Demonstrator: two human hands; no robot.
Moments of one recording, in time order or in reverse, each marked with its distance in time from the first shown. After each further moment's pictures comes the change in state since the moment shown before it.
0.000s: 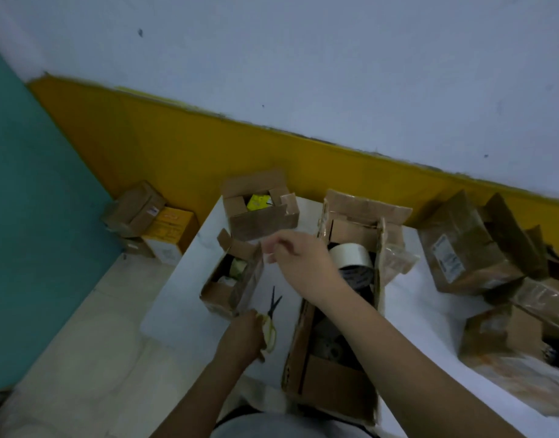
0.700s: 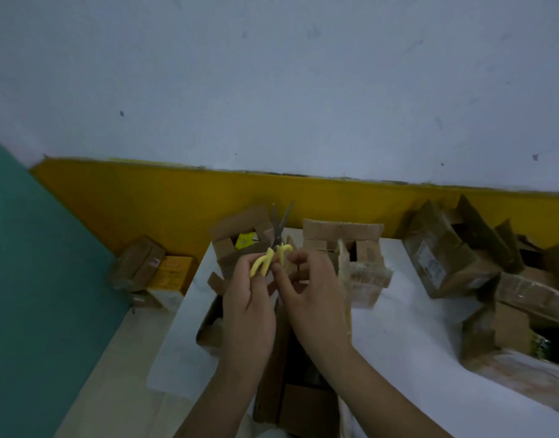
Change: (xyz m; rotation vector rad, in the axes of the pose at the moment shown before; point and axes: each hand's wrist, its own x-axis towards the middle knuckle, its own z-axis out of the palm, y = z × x) left_hand -0.112 0.166 -0.045 -0.578 0.375 0.576; right_hand -0.053 0.002 -0.036 0.280 0.555 -0.103
